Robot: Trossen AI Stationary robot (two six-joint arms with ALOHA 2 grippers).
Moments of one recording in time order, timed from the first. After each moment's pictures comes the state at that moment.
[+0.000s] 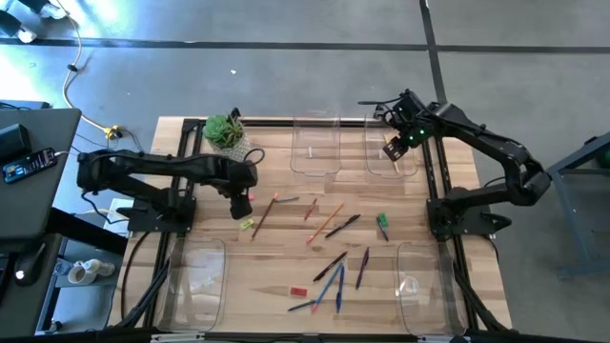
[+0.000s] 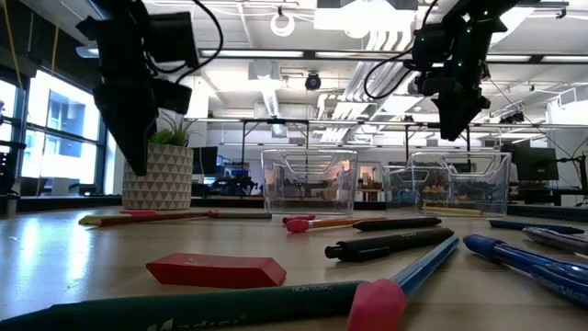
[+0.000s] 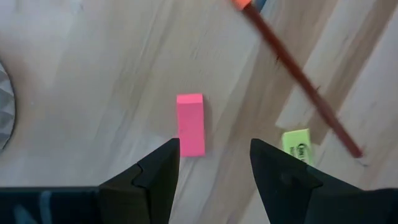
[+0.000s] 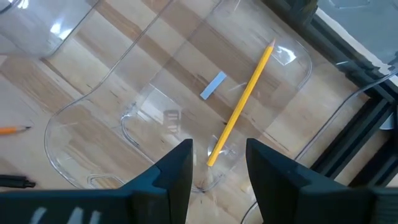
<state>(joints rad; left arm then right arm) 0.31 1.29 0.74 -0.81 -0.03 -0.21 -0.82 1.26 1.07 -1.04 0.02 0.03</state>
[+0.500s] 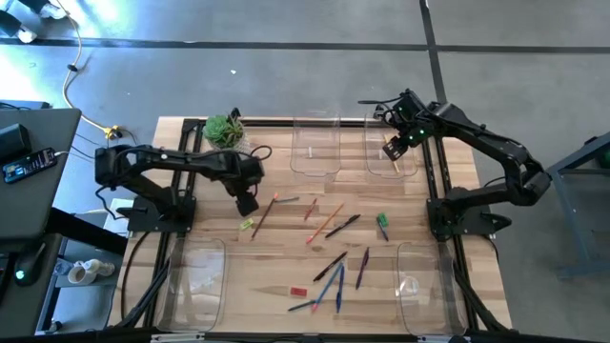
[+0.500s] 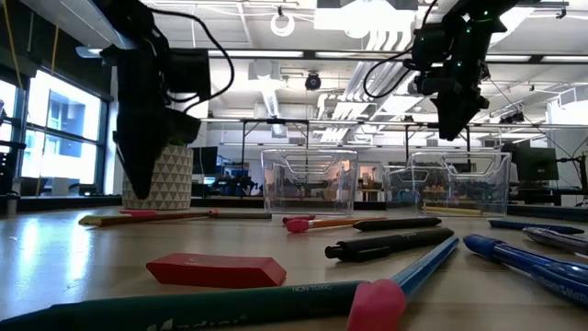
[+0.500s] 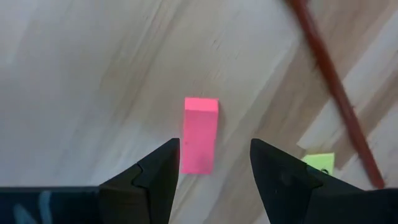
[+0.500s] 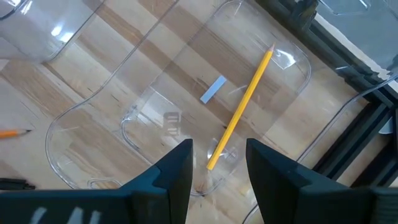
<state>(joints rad) 0.41 1.45 0.75 -0.75 0.05 -0.25 -0.83 1.26 1.07 -1.03 0.02 0.02</state>
